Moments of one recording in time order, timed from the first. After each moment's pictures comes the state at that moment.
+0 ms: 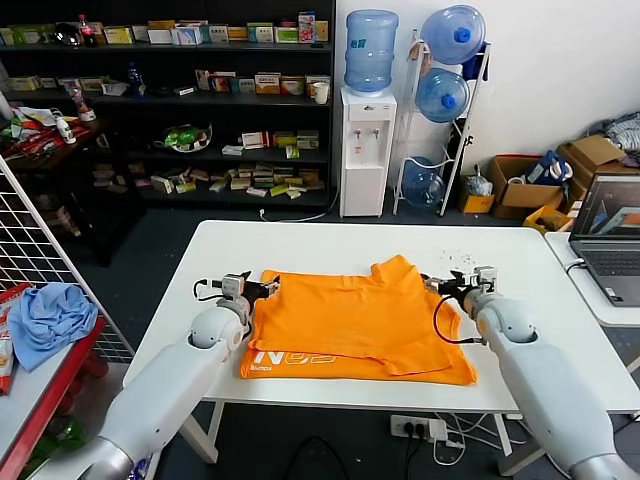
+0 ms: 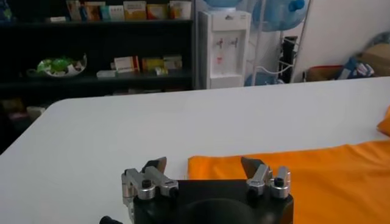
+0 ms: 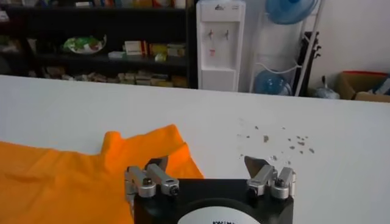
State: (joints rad) left arm 0.54 -1.16 0.15 -1.14 -0.69 0.28 -0.20; right arm -0.59 1.10 0.18 1.07 0.53 -0.40 -0.12
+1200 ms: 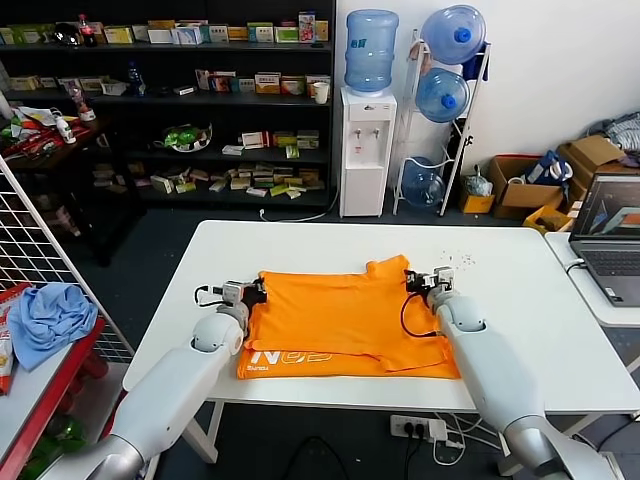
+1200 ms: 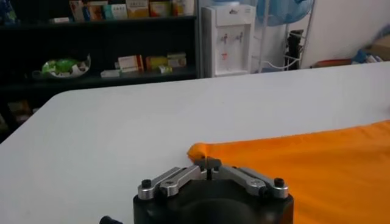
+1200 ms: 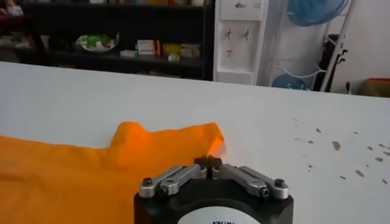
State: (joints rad) left arm 0.55 -1.17 0.14 -1.07 -0.62 0.19 -0.16; right arm -0.51 1.25 0.16 0.89 0.40 -0.25 -0.13
